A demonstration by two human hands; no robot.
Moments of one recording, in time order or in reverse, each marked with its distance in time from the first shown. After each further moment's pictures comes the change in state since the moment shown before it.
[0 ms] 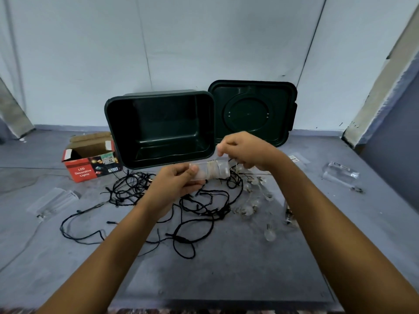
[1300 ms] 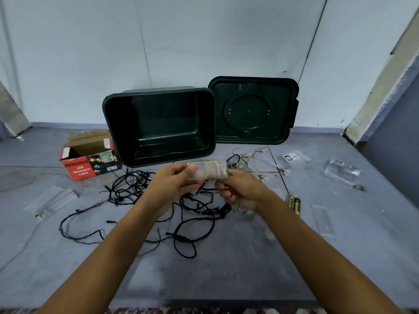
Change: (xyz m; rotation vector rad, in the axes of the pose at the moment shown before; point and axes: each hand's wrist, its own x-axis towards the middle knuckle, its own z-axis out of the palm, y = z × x) left_hand 0.005 -0.006 -0.005 -0.062 0.008 -0.023; right_hand -0.014 0.038 0.068 0.893 -0.098 0.270
